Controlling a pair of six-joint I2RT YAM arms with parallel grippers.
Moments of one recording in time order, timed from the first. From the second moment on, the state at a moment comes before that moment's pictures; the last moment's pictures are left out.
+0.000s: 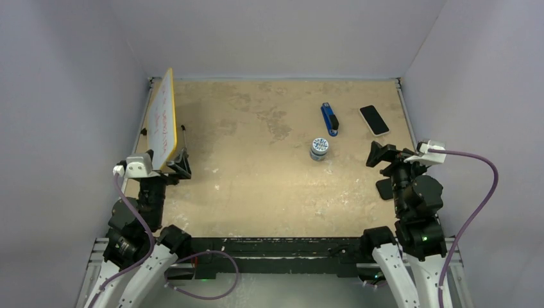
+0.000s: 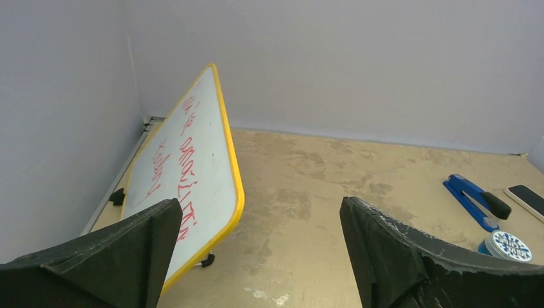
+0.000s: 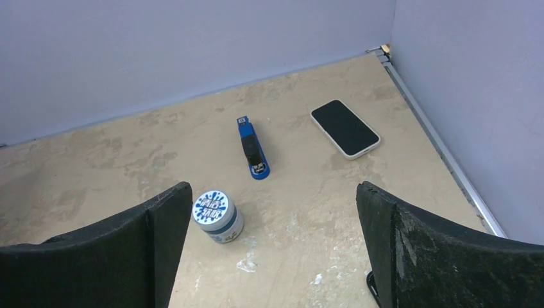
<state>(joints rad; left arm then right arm) -0.50 0.15 0.61 -0.26 -0.53 -0.04 0.16 0.34 0.74 -0.42 0.27 0.23</state>
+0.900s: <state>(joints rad) -0.50 0.10 0.61 -0.26 -0.32 -0.05 0.16 0.77 0.89 -0.59 0.28 0.29</state>
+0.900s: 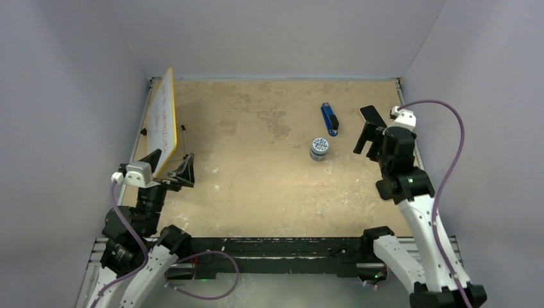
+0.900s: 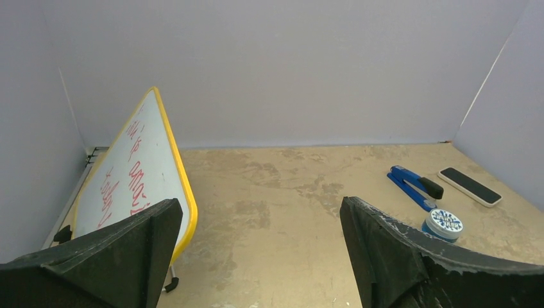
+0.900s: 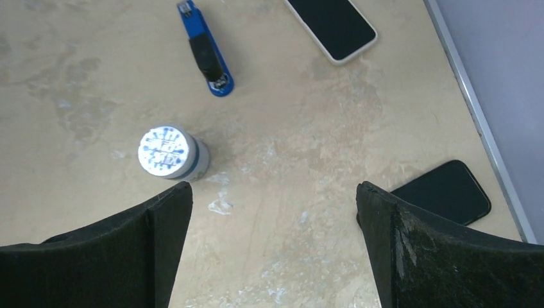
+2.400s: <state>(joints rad) -0.62 0.03 0.59 -0.25 -0.39 -0.04 -0.33 2.17 1.65 -0.41 -0.35 -0.23</state>
